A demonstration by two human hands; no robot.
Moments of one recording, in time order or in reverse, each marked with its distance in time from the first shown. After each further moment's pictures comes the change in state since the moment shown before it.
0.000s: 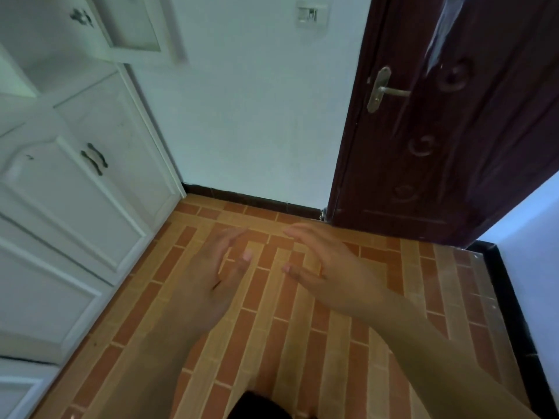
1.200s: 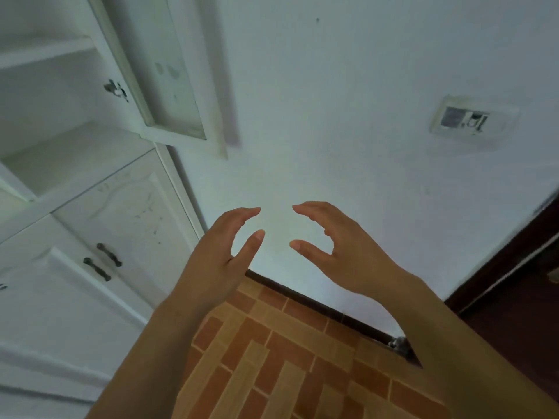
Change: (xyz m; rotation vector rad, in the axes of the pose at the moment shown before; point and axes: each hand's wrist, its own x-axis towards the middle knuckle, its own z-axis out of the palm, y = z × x) left_hand 0.579 -0.160 -0.127 0.175 0.199 -0.024; right_hand 0.636 0.074 -0.081 0.013 0.046 -0.247
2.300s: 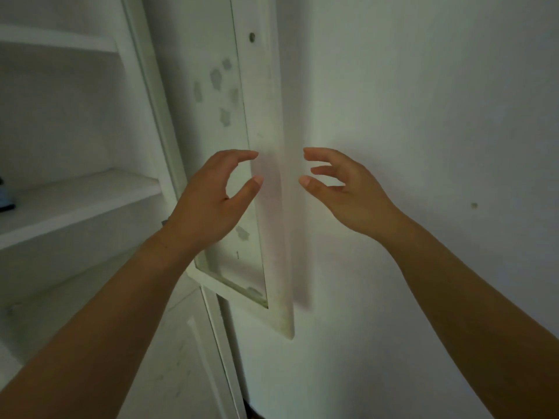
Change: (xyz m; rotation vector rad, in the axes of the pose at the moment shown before) left_hand 0.376 -0.063 -0.213 0.220 0.420 0.279; right_hand 0.453 -0.054 -0.069 0.337 0.250 -0.306
